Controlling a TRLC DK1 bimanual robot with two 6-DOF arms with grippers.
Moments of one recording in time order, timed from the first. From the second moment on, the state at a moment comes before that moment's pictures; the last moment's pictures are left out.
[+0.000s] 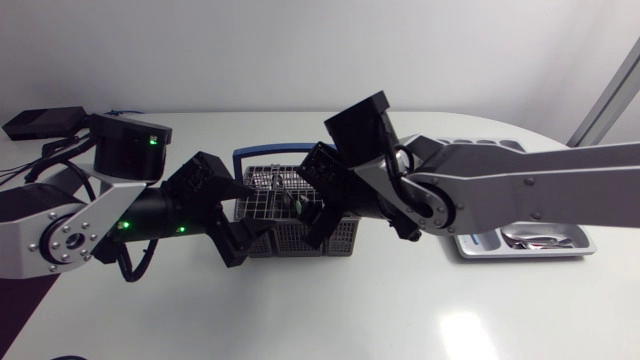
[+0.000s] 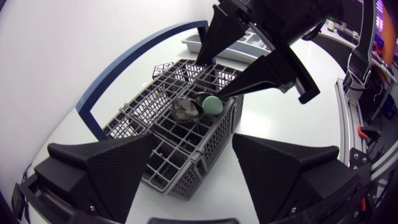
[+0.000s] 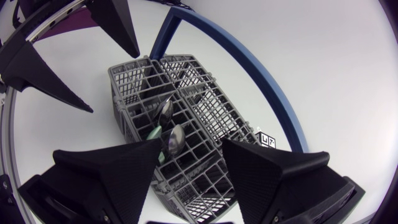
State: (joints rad) left arm -0.43 1.29 0.68 -0.04 0.32 0.45; right arm 0.78 1.63 1.00 -0.07 0.15 -0.40
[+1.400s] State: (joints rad) left arm -0.43 1.29 0.65 -0.04 0.32 0.45; right arm 0.84 1.63 0.90 0.09 0.25 -0.46
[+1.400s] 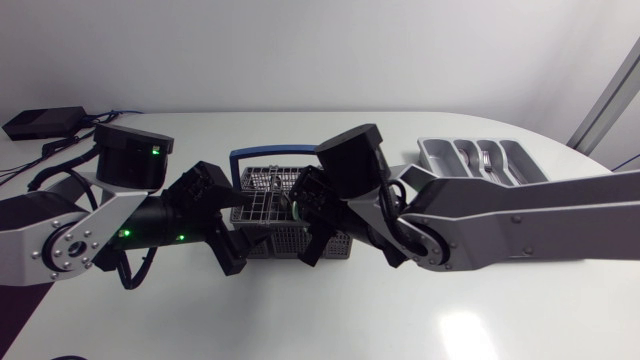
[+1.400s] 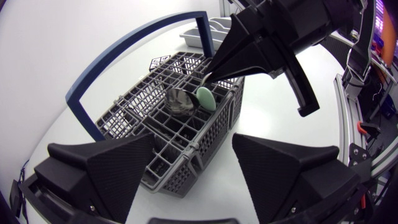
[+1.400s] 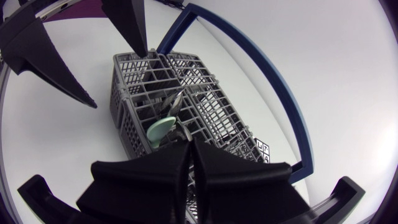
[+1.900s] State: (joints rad) left arm -0.45 1.29 0.64 -0.03 0.32 0.45; right arm 0.84 1.49 0.87 0.16 0.25 -0.47
